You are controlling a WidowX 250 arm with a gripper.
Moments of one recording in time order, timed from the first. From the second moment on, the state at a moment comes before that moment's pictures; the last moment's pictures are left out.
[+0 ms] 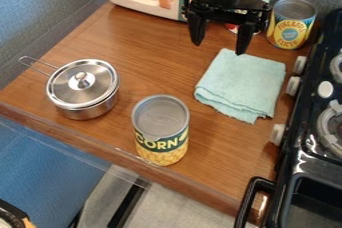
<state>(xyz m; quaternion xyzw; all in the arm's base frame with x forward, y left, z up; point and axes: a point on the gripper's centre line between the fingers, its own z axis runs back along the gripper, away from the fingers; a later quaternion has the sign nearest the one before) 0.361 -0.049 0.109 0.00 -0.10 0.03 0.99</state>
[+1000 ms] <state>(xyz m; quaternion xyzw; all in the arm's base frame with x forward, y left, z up) 0.348 0.045 0.088 0.04 -0.10 0.06 0.99</state>
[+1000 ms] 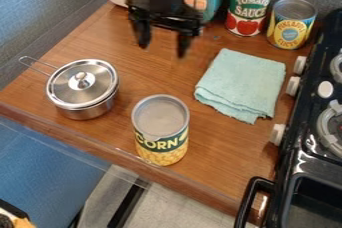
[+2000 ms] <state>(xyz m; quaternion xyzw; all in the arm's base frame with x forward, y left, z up) 0.280 0.110 0.078 0.01 -0.06 0.00 1.00</state>
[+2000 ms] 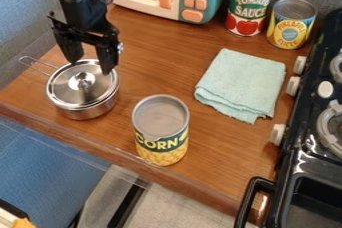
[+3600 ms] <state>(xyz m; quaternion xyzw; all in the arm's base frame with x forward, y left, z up) 0.271 0.121 0.062 0.05 0.00 0.03 1.00</state>
